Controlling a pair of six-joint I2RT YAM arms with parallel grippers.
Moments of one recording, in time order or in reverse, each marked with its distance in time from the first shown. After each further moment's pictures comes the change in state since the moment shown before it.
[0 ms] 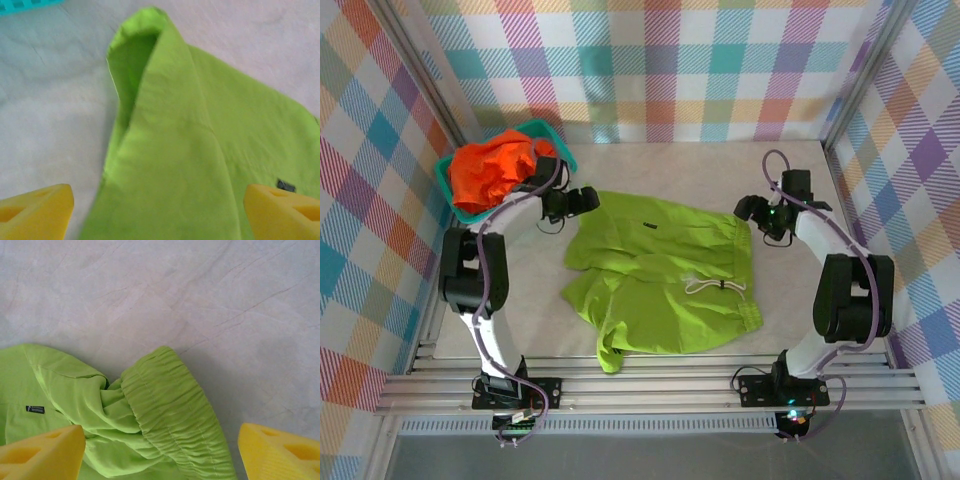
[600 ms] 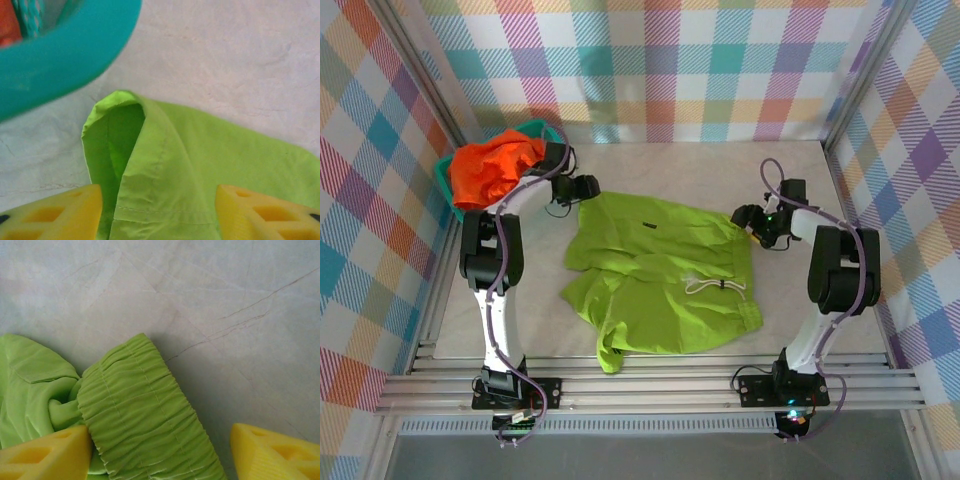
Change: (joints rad) left arm 0.004 0.208 0.263 -0.035 0.008 0.041; right arm -0.042 0.210 0.003 0.108 -0.179 -0.007
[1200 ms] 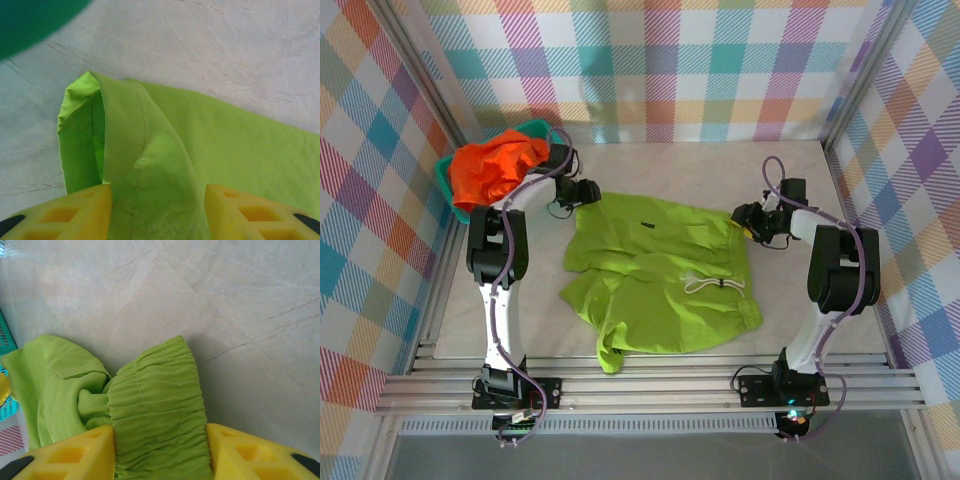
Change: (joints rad) left arm -0.003 0.079 0.063 -0.083 0.031 0.008; right arm 0.000 -0.006 -0.008 0.058 -0.091 0.077
